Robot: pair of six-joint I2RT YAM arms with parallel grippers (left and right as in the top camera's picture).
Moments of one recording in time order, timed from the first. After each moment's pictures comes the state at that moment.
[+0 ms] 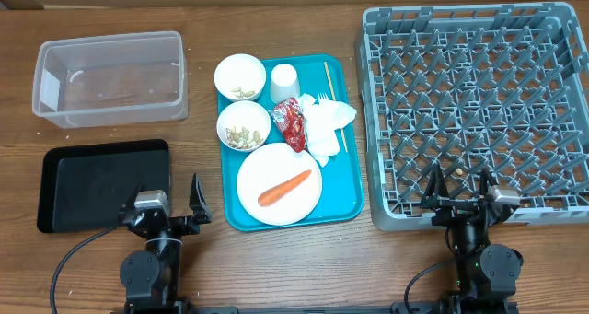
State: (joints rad) left arm 0.07 0.01 0.01 -0.08 0.03 -0.12; right arm -0.03 0.01 0.02 -0.03 -0.01 0.23
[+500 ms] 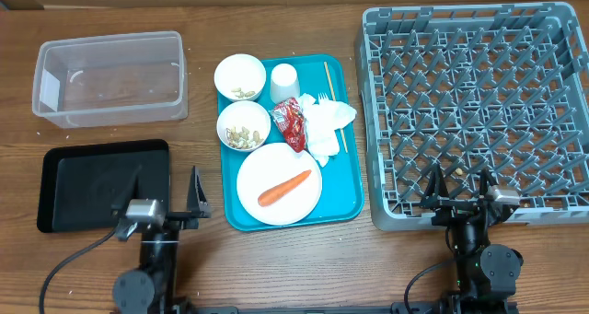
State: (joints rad) left arm 0.07 0.01 0.01 0.24 0.12 -0.15; right arm -0.03 0.01 0.02 -0.04 -0.01 0.23
